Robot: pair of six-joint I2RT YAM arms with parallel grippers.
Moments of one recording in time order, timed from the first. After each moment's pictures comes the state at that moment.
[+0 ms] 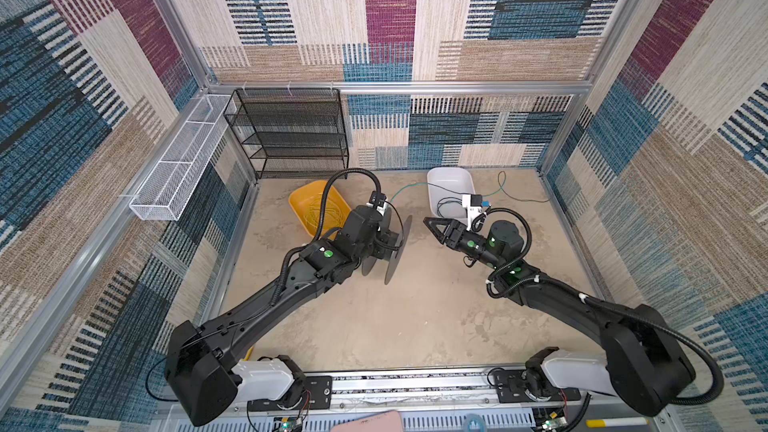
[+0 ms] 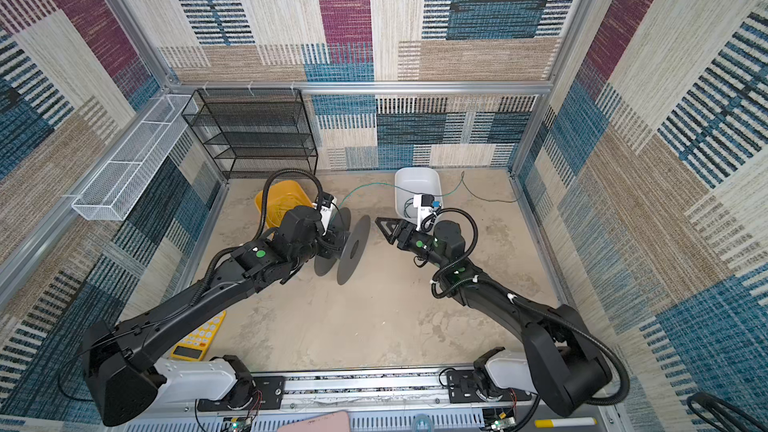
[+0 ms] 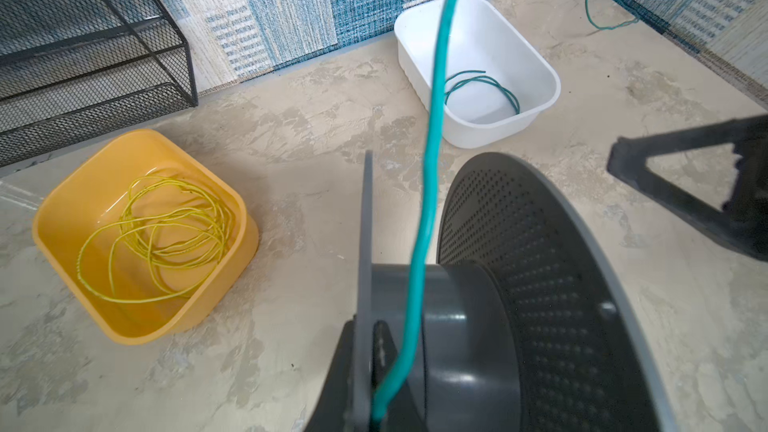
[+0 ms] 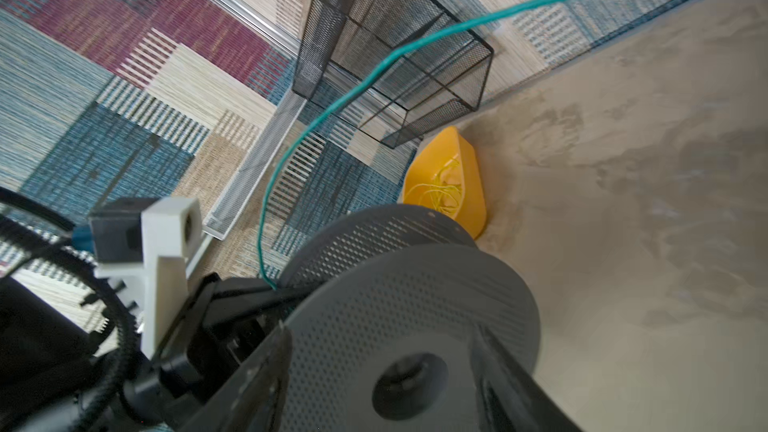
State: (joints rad) left arm -0.72 1.28 1.15 -0.49 -0.31 -0.16; right arm 0.48 1.20 0.63 0.49 -0.39 0.87
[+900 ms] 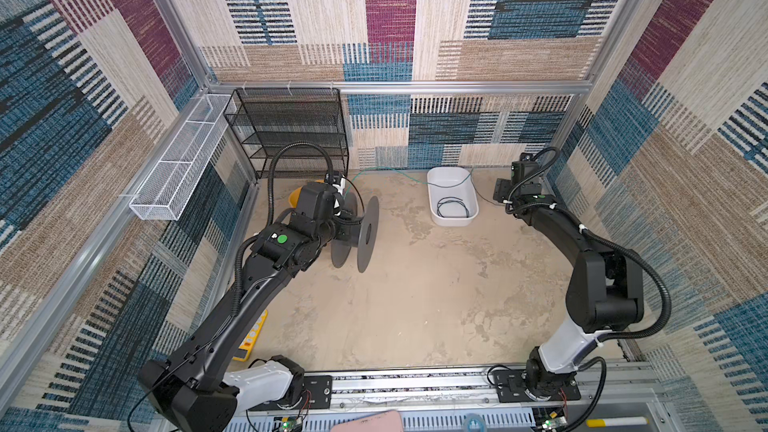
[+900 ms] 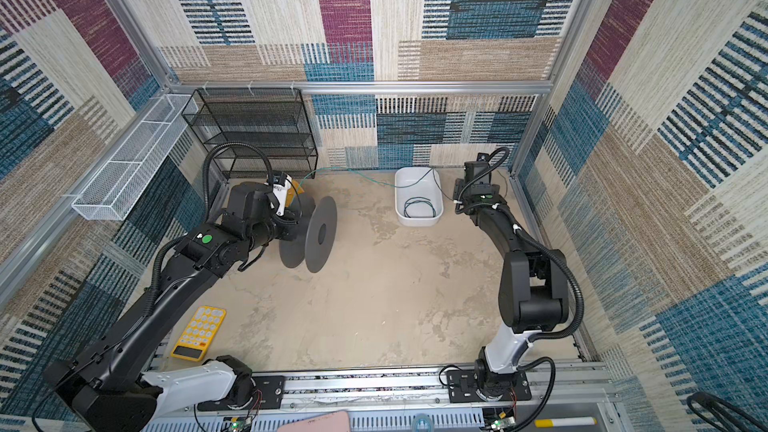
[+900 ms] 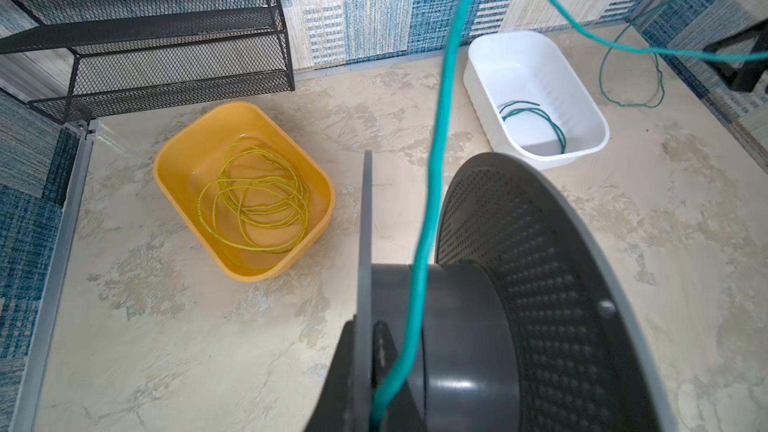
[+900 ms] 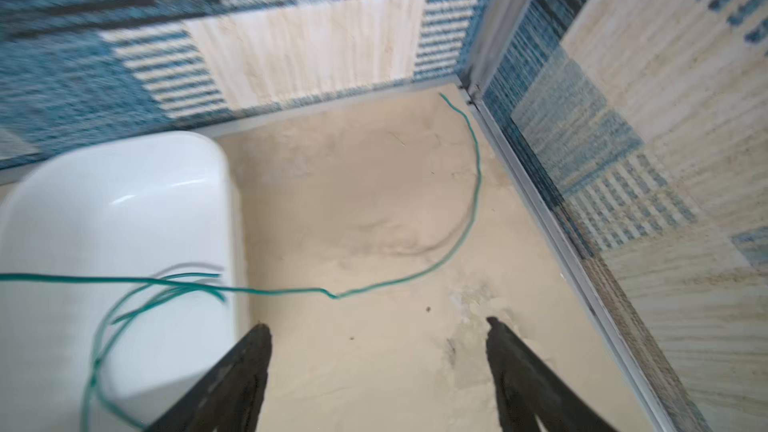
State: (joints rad) left arm -0.48 1.22 1.35 -0.76 -0.18 -0.18; right arm -0.01 1.74 1.32 -0.26 0.32 0.17
